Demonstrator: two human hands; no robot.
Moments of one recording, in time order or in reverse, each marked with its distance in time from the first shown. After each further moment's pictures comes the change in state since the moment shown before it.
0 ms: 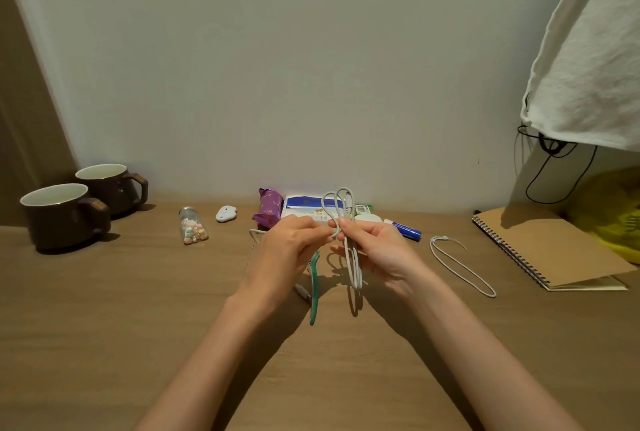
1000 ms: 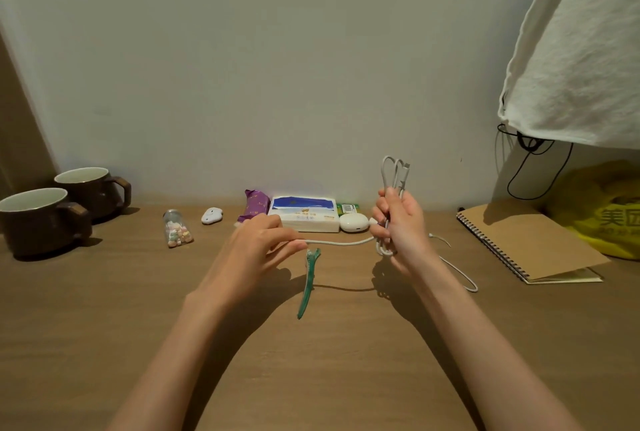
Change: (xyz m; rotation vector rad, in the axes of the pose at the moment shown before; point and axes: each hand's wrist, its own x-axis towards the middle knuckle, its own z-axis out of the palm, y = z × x) left_hand -0.001 -0.027 -0.010 0.047 -0.136 -0.007; right_hand 0.014 -0.011 -0.038 0.312 0.181 -0.347
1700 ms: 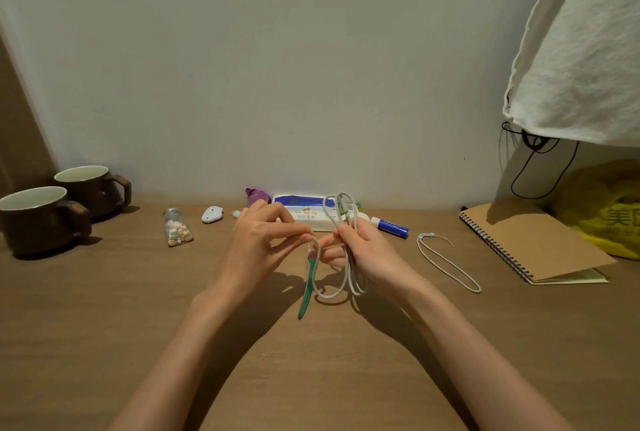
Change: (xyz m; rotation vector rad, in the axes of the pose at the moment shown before) left_hand 0.008 0.013 -0.002 -0.054 0.235 0.103; right_hand -0.031 0.015 0.023 -0.420 -0.303 0.262
